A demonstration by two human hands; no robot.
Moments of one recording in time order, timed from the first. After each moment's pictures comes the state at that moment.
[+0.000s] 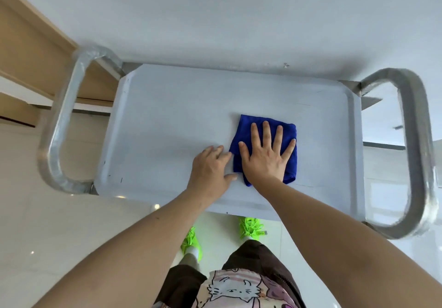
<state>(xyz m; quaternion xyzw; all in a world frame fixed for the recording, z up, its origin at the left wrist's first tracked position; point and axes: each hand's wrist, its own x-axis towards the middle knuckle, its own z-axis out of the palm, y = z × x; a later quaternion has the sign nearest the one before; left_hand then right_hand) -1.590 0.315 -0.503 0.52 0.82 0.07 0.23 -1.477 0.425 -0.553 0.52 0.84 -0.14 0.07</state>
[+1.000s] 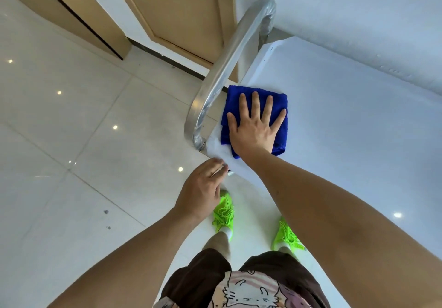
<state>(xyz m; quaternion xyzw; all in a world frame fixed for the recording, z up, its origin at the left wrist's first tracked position) -1.719 0.052 -0.522 0.43 0.88 0.20 0.08 -1.751 0.243 -0.554 0.32 0.93 -0.16 0.05</state>
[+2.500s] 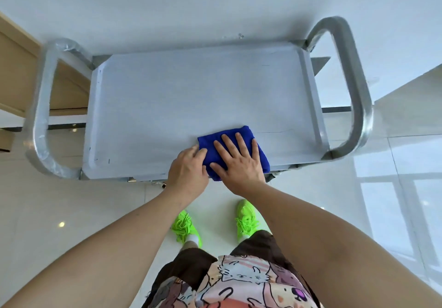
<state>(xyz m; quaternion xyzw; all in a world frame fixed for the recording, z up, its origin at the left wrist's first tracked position) -1.538 0.229 -0.486 0.54 0.81 0.07 0.21 -1.394 0.306 -0.551 0.41 0.90 -0.16 0.05</state>
